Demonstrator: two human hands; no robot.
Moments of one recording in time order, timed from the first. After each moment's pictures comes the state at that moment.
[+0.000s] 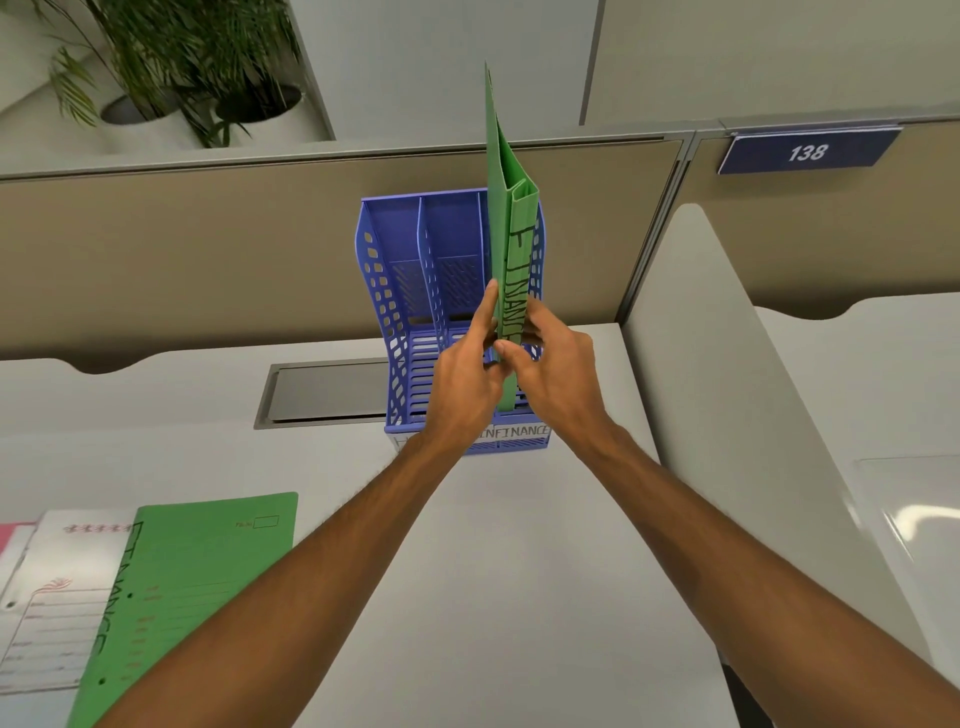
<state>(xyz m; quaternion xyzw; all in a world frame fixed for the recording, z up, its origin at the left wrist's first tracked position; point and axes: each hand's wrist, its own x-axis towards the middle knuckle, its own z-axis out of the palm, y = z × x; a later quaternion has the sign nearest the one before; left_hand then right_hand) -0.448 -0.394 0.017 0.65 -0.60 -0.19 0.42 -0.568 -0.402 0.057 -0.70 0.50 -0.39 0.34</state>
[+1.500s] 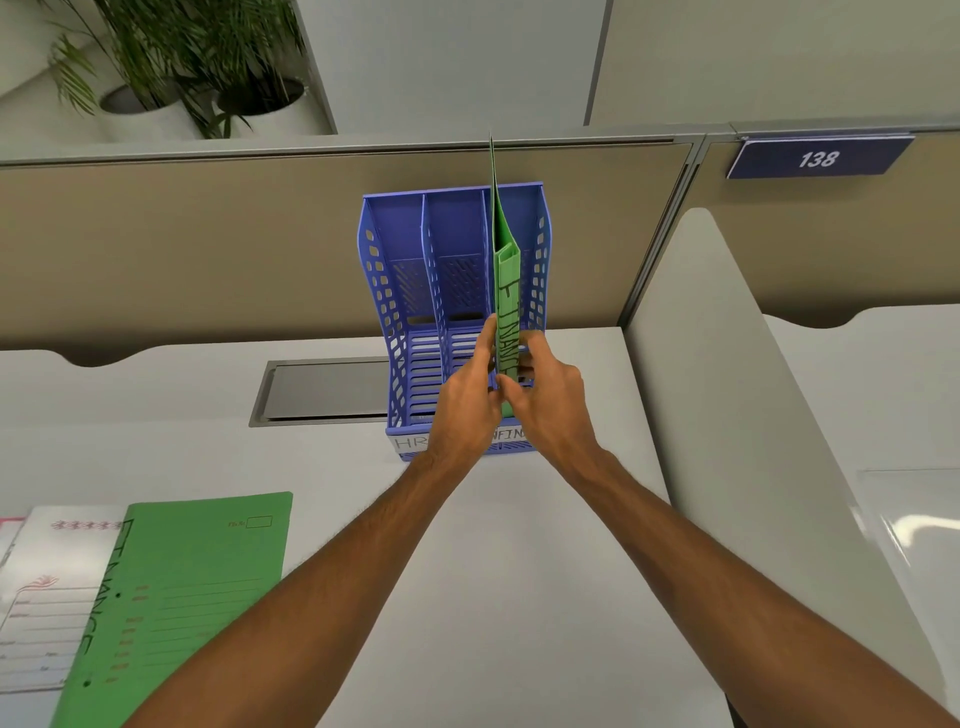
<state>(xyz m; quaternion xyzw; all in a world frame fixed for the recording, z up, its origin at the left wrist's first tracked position) -0.445 -0.396 -0.026 0.69 -0.59 -0.23 0.36 -0.563 -0.400 0.014 -0.70 0.53 -0.34 0.33</state>
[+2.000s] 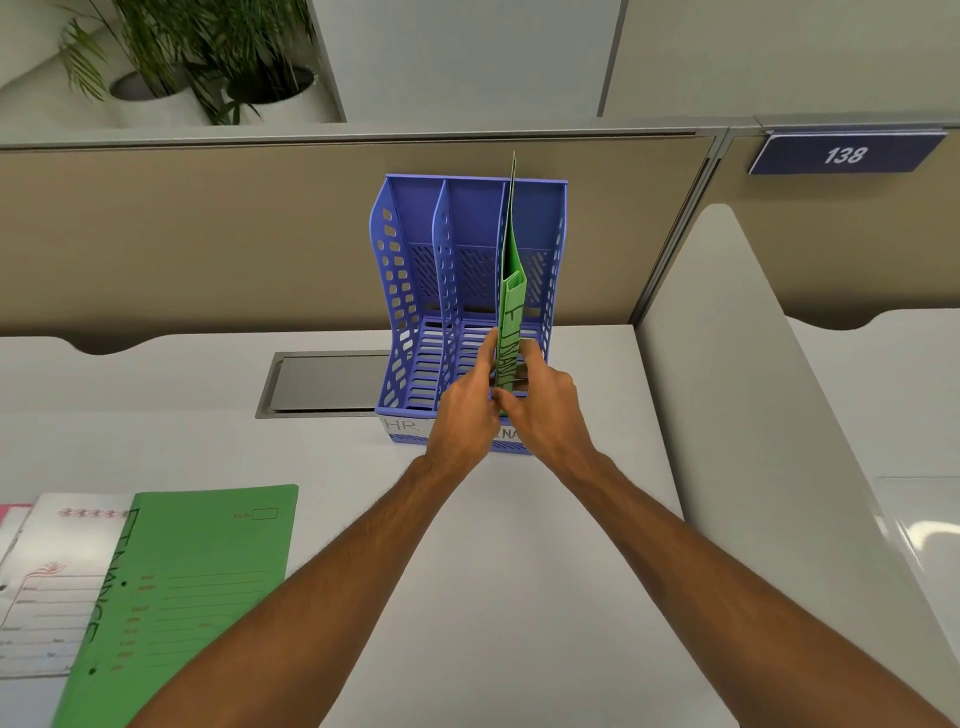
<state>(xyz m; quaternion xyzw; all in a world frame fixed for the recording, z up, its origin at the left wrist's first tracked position) -0.430 -0.390 -0.049 0.70 -0.60 -0.24 0.31 -0.548 -0.403 -0.012 -0.71 0.55 -0.28 0.34</state>
